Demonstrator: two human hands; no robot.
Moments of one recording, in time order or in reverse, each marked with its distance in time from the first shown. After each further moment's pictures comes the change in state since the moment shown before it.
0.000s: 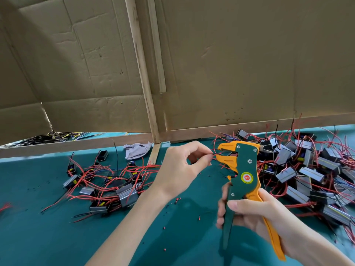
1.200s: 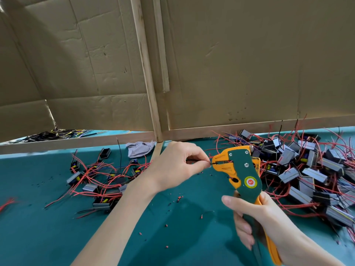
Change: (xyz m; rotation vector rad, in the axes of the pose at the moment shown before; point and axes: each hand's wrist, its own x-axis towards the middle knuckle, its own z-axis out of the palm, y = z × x) left_hand 0.003 0.013 -0.028 0.206 -0.240 -0.066; right_hand -0.006 0.012 0.004 -0.218 0.099 -0.016
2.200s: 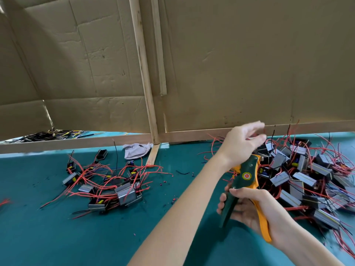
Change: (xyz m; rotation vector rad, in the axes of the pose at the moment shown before) left_hand 0.104 0.046 0.093 -0.534 -0.026 -0.053; right_hand 0.031 0.008 -0.036 0.400 0.121 0.154
